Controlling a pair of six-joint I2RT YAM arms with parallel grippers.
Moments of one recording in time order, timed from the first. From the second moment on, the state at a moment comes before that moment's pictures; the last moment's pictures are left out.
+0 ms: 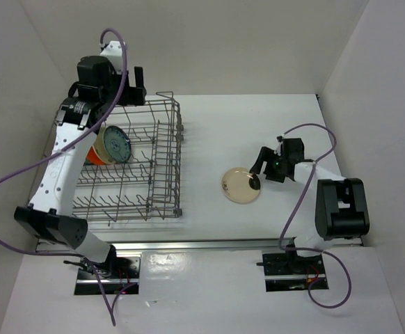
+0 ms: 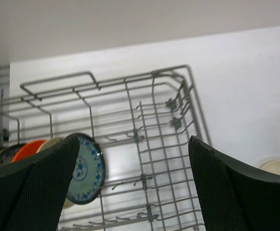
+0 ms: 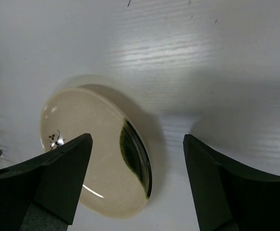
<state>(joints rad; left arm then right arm) -0.19 1.55 1.85 -0.71 -0.07 -0.06 0.01 1.57 0.78 -0.13 -0.32 0.38</state>
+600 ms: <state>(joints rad) -0.22 1.45 1.73 -0.61 0.17 -0.06 0.03 1.53 0.66 -0.11 -0.40 0.41</state>
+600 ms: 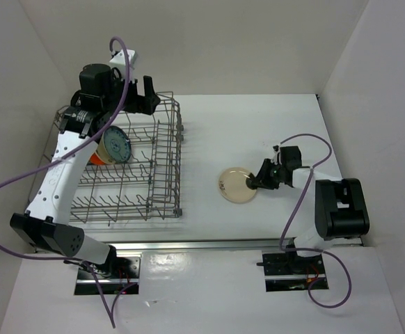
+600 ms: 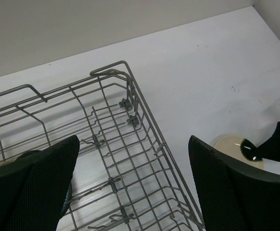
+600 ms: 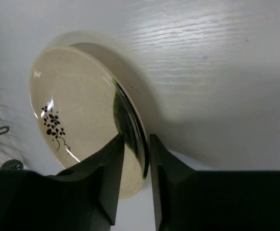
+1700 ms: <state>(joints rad) -0.42 1.93 1.89 -0.43 0.80 -0.26 0.14 1.22 1.06 -0.13 -0.47 0.40</state>
